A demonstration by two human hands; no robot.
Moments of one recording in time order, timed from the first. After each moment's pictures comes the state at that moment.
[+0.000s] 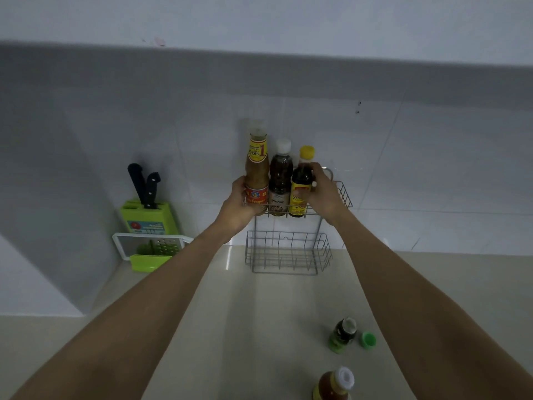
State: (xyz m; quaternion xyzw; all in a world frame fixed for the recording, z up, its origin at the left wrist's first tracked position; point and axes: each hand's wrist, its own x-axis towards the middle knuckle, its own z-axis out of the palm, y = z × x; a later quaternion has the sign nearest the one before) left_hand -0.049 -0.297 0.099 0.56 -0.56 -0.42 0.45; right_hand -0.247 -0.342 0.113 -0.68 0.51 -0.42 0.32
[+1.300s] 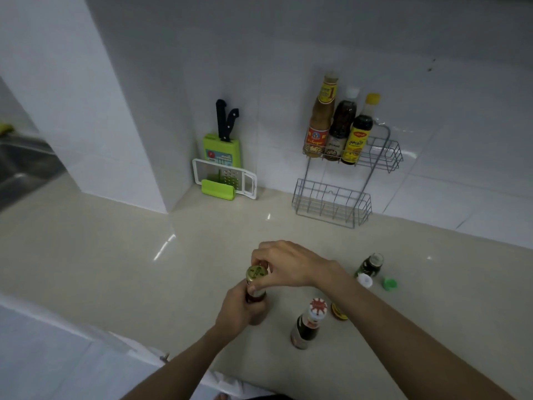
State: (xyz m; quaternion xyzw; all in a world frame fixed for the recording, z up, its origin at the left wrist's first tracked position) left_hand -0.035 0.033 -0.093 0.67 -0.46 -0.41 0.41; right_hand -0.158 -0.071 0.040 -0.96 0.22 0.04 0.19
